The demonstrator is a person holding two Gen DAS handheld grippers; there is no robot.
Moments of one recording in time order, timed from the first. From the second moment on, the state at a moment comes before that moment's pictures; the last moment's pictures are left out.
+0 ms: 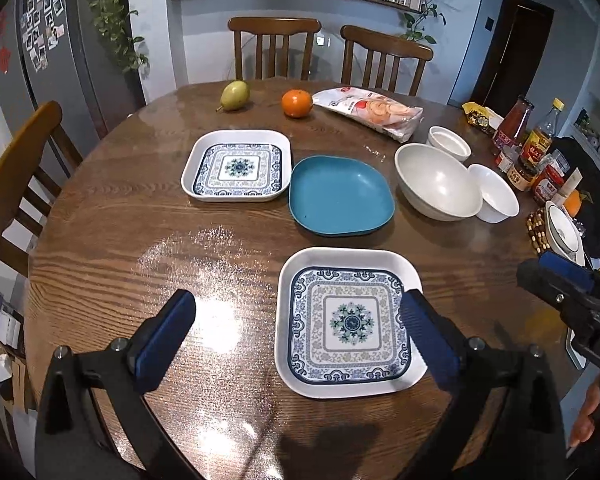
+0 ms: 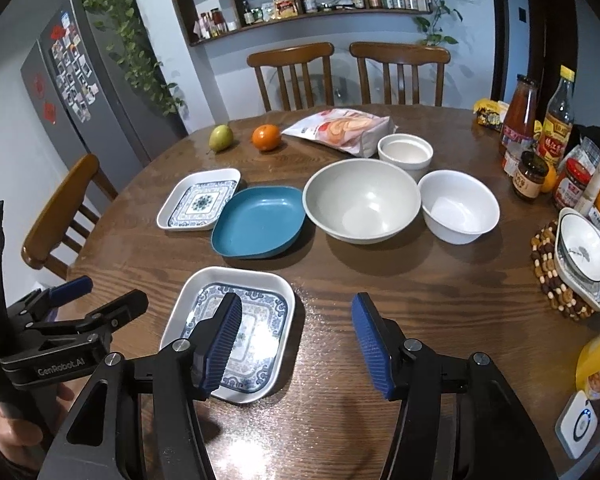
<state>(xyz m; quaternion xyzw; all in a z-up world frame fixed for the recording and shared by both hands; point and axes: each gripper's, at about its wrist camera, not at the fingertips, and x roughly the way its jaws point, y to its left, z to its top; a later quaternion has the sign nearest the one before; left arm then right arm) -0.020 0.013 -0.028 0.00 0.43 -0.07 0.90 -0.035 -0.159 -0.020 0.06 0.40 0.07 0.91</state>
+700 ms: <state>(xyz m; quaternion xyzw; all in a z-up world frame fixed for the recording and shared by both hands) -0.025 0.004 -0.021 0.00 0.43 -0.07 0.90 -0.043 -0.166 -0.010 0.06 0.39 0.06 0.92</state>
